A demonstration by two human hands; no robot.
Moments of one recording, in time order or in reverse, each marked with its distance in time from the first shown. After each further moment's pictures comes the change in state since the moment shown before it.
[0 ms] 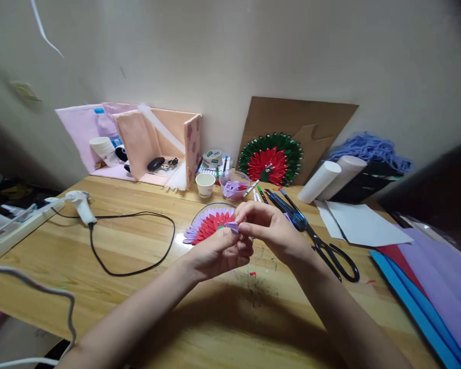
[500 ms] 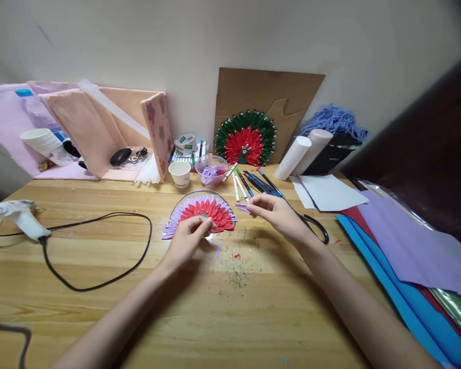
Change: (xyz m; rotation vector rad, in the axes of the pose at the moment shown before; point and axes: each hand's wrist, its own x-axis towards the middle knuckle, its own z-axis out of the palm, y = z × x) left_hand 0.007 -0.002 -0.047 1.138 0.513 0.284; right_hand -0.037 0.035 -0.068 -0.390 0.352 0.213
